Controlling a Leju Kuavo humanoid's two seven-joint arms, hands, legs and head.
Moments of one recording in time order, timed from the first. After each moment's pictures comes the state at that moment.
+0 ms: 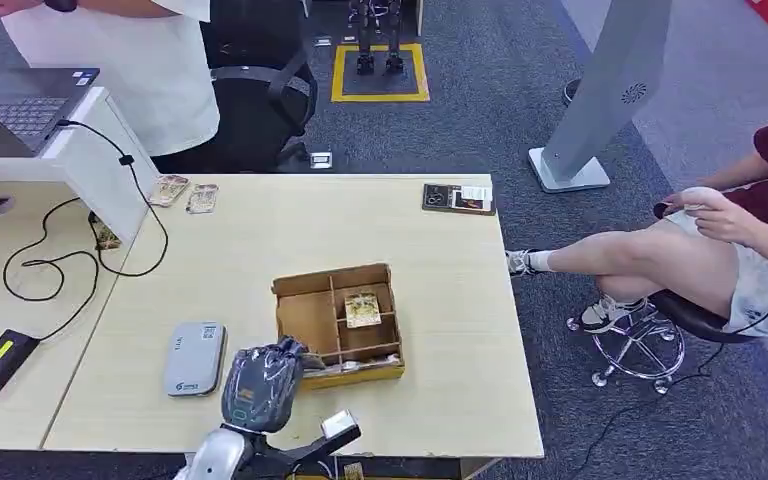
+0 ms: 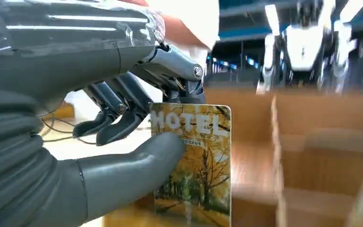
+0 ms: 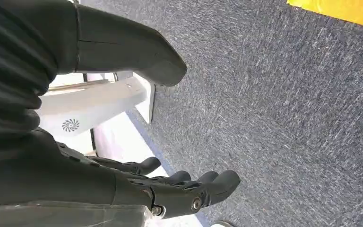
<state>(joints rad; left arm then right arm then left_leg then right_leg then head) -0.02 0.01 -0.54 -1.41 -1.39 0.50 0.24 -0.09 -0.01 1.56 -0.05 -0.80 -0.63 0.16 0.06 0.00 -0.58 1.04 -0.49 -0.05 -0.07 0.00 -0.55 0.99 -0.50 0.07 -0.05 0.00</state>
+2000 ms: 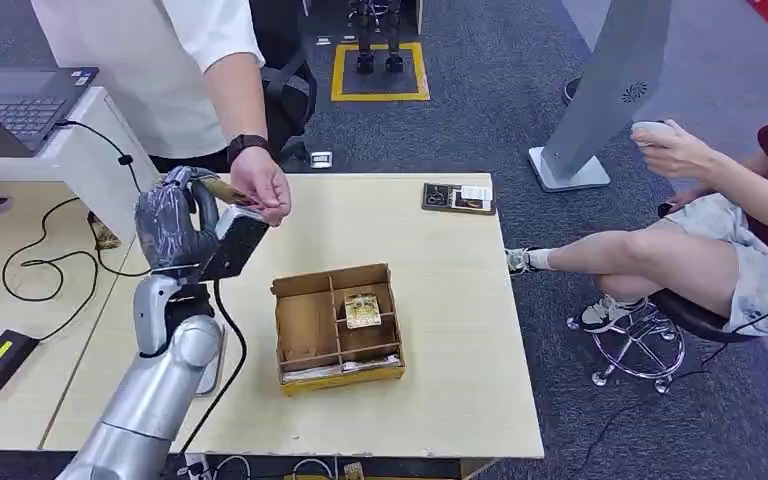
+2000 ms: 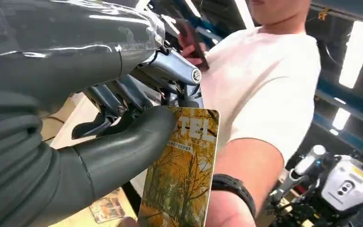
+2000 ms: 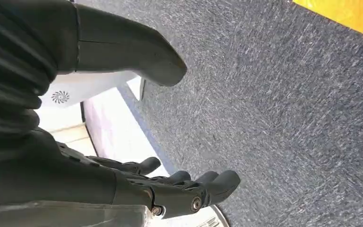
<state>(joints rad) -0.51 -0.05 -0.29 -1.24 -0.86 0.59 0.12 -0.13 0.00 1.56 -0.10 -0.63 -0.62 0.23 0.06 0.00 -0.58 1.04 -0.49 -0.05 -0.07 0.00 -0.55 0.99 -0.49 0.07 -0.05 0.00</state>
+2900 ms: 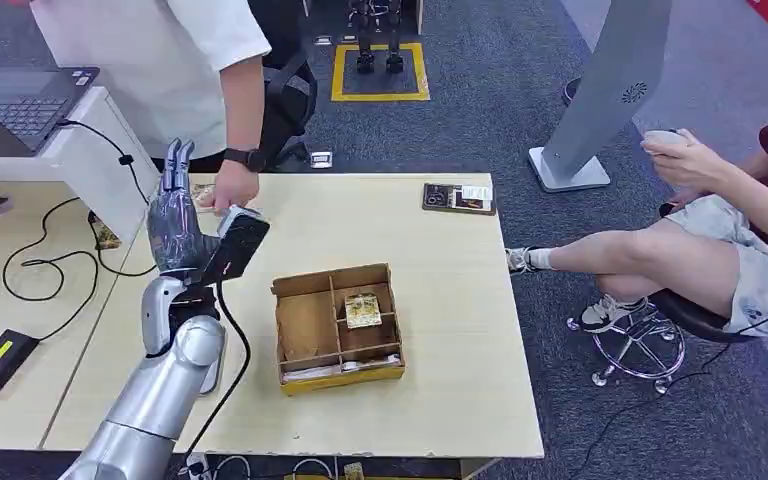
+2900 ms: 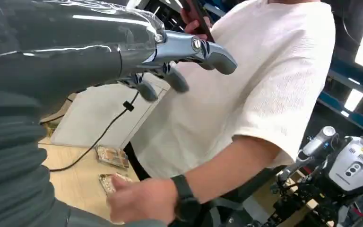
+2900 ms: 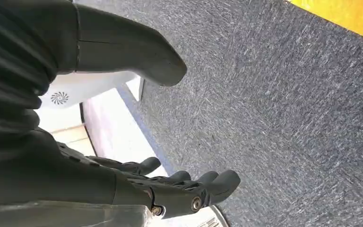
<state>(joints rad) -0.50 -0.06 -0.29 -1.21 -0.80 0.56 0.11 -0.13 0.00 1.56 -0.11 -0.64 -0.63 0.23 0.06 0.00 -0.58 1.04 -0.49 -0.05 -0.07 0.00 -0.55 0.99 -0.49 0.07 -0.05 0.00</state>
